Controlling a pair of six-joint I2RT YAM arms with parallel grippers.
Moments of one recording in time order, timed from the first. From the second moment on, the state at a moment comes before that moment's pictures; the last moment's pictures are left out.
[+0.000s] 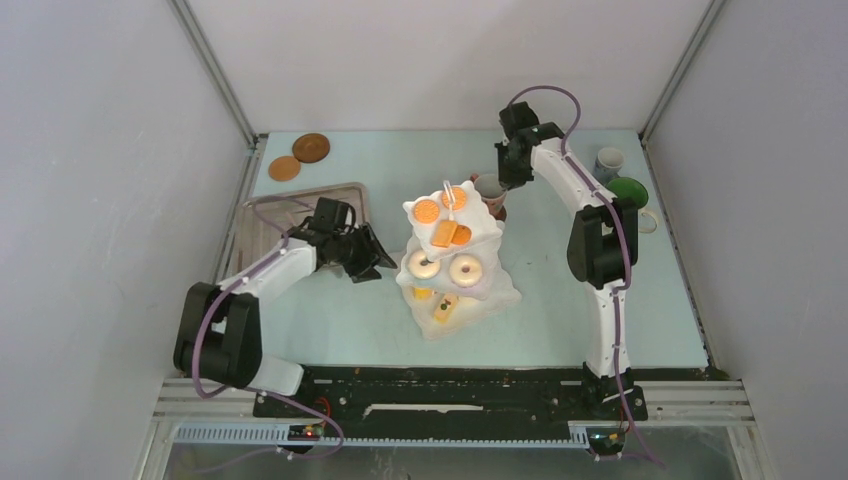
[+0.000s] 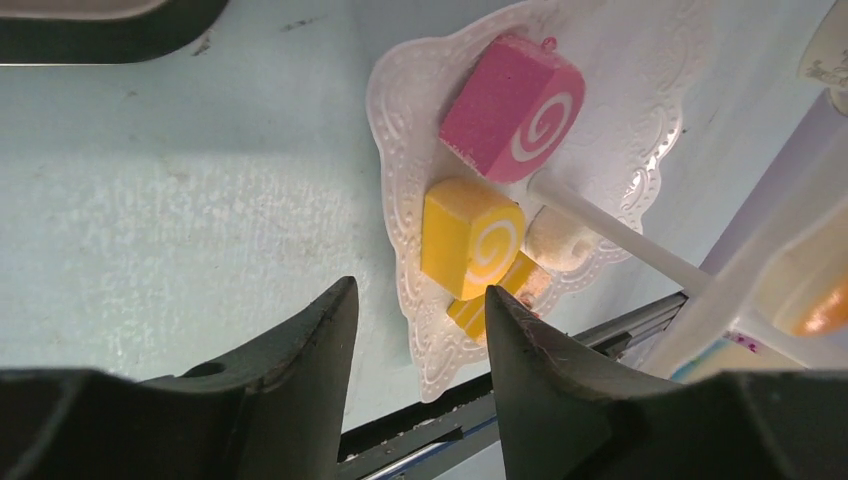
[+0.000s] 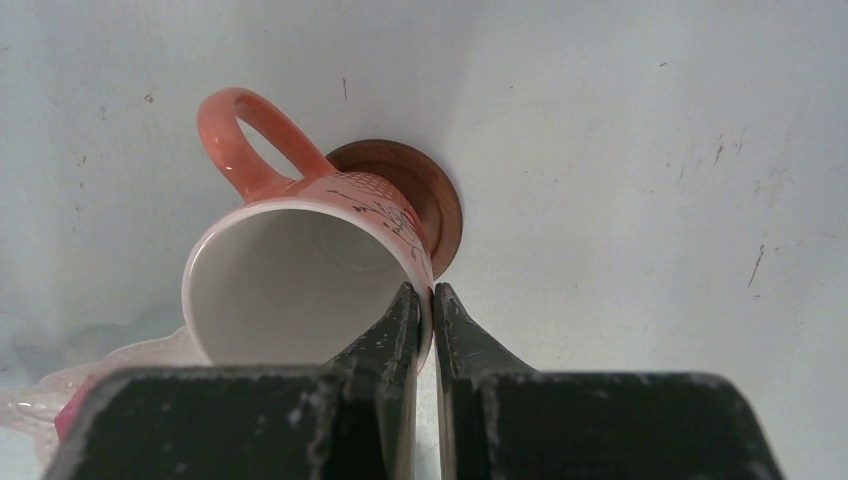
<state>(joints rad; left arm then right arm) -0.28 1.45 0.85 -0.45 0.38 -0.78 0.32 2.21 2.04 -0.89 0.06 0.26</state>
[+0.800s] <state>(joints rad) 0.03 1.33 1.05 -0.18 0.11 -0.81 0.30 2.01 2.12 -1.08 0.00 0.33</state>
